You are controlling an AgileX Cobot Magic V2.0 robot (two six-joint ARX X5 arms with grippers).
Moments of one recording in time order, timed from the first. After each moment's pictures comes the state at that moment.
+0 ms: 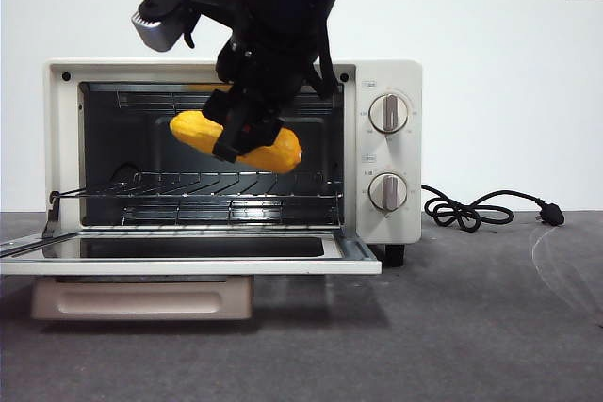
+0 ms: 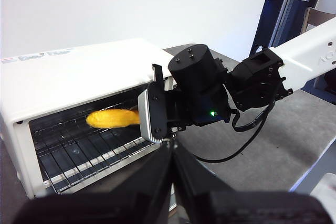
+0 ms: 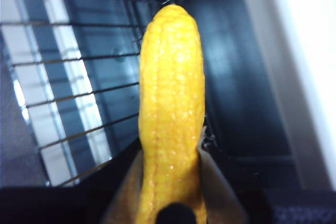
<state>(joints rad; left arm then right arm) -0.69 0.27 0.95 -0.85 0.00 -0.12 0.91 1.82 1.22 0.02 0.46 -0.82</state>
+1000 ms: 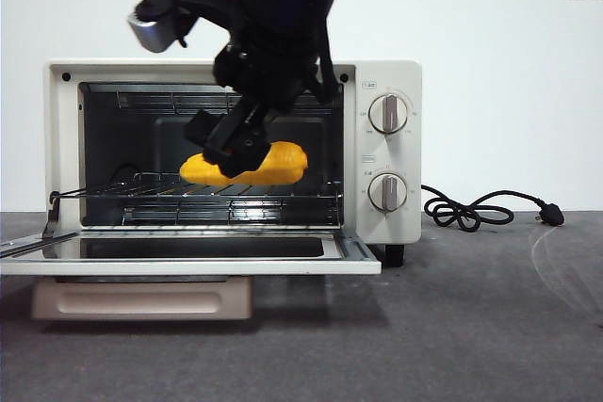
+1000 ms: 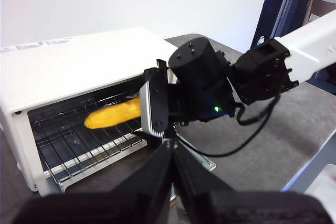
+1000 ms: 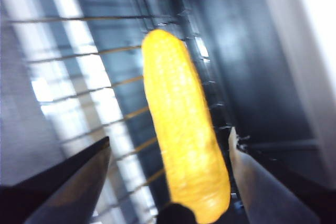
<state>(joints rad) -0.69 0.28 0.95 -0.88 0.00 -0.12 0.94 1.82 1.22 -0.03 0.49 -0.72</state>
